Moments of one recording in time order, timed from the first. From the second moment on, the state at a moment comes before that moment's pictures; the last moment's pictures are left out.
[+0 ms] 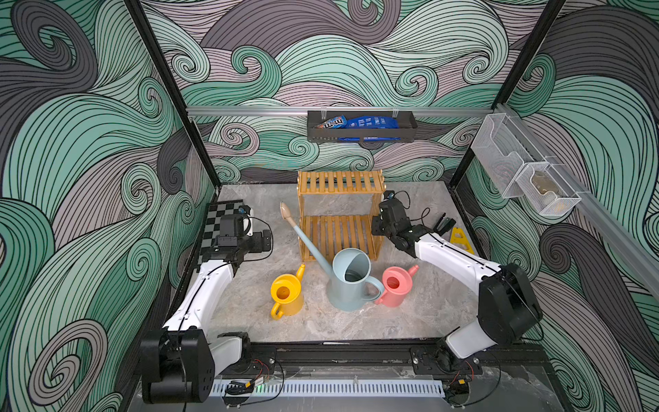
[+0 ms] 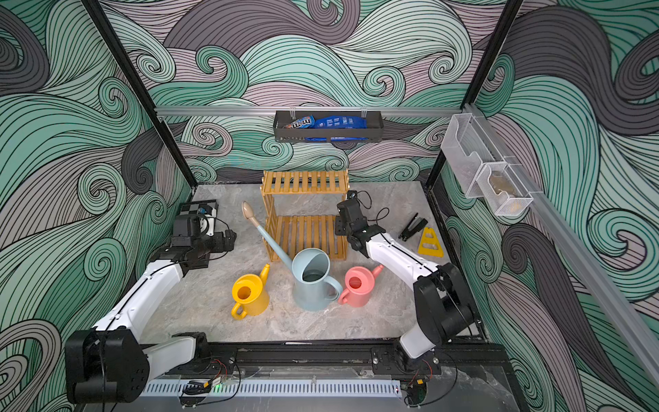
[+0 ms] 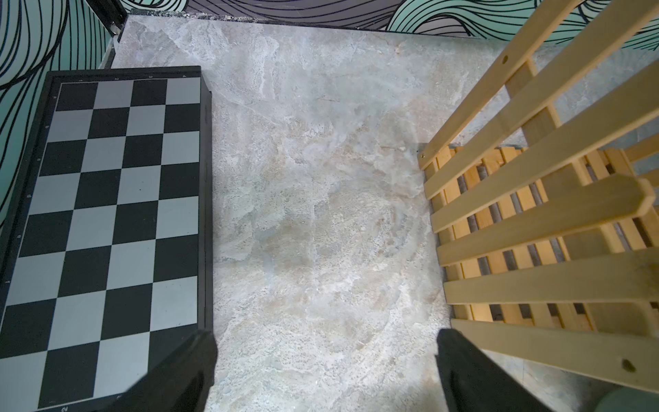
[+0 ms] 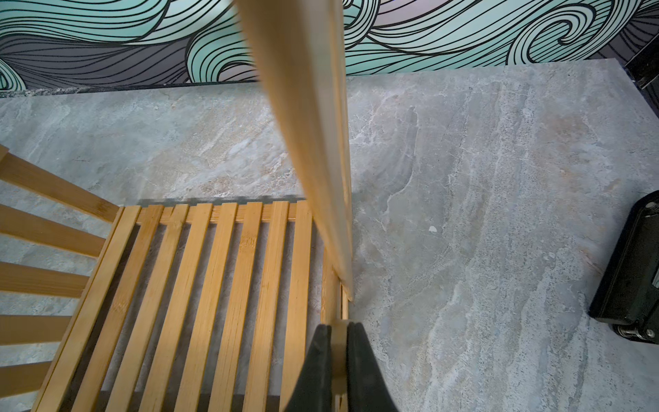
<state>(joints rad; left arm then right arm) 0.02 1.17 0.80 -0.37 0.09 -0.04 0.48 1.57 1.10 -0.26 0.33 0.37</state>
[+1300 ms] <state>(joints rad) 0.02 1.17 0.80 -0.37 0.09 -0.04 0.43 1.68 1.20 -0.24 0.32 0.30</state>
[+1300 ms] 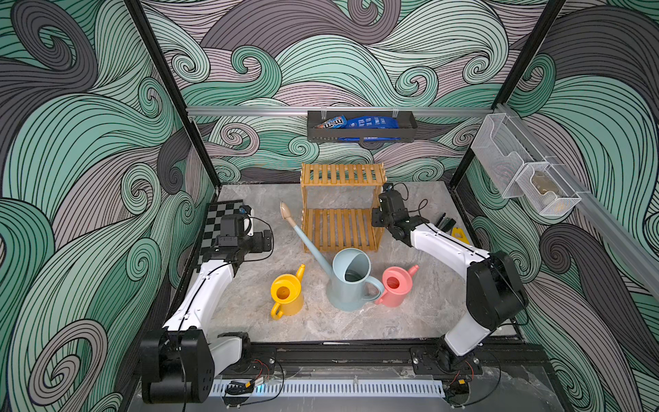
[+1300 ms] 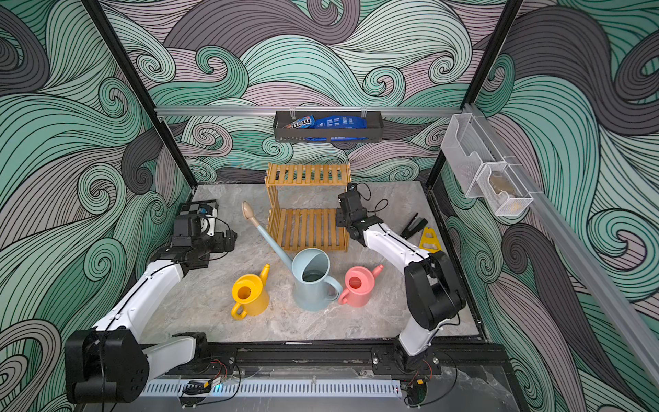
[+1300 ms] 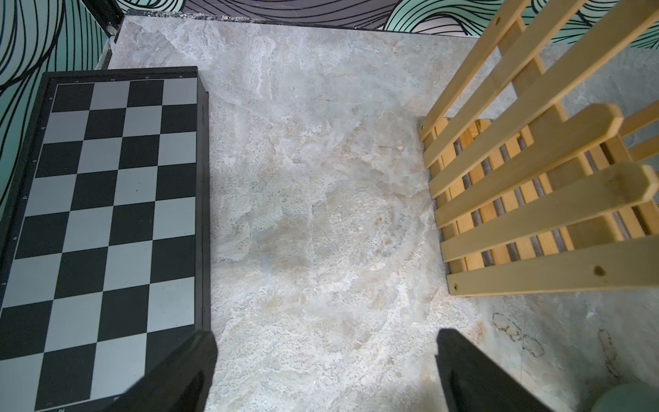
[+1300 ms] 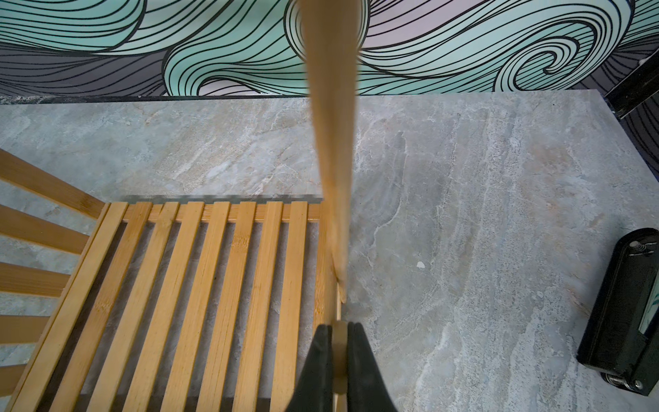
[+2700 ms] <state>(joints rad) 0.02 1.02 0.88 -0.60 0.24 0.10 0.50 0.95 1.14 -0.67 -0.12 0.08</state>
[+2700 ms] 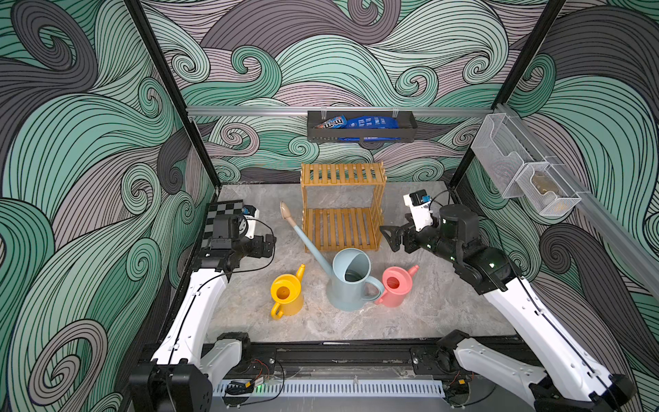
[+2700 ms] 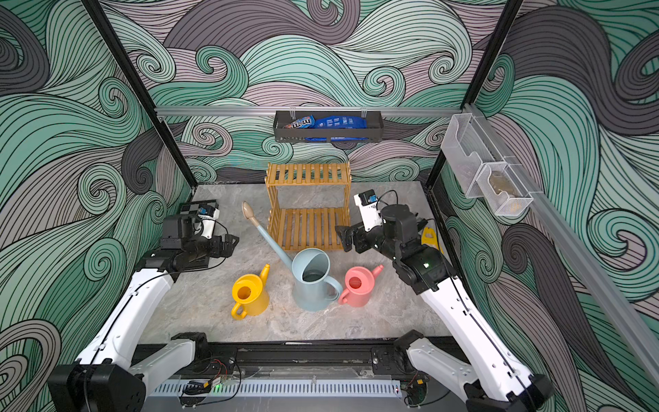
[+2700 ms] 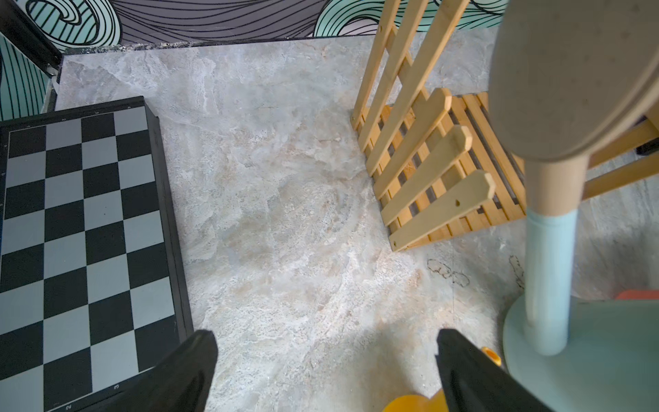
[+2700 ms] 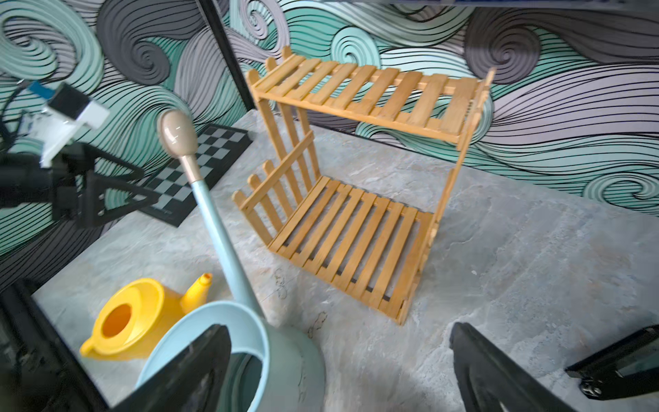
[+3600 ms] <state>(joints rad) 0.05 1.01 0.86 -0.60 0.26 0.10 0.88 1.00 1.15 -0.97 -0.07 -0.13</state>
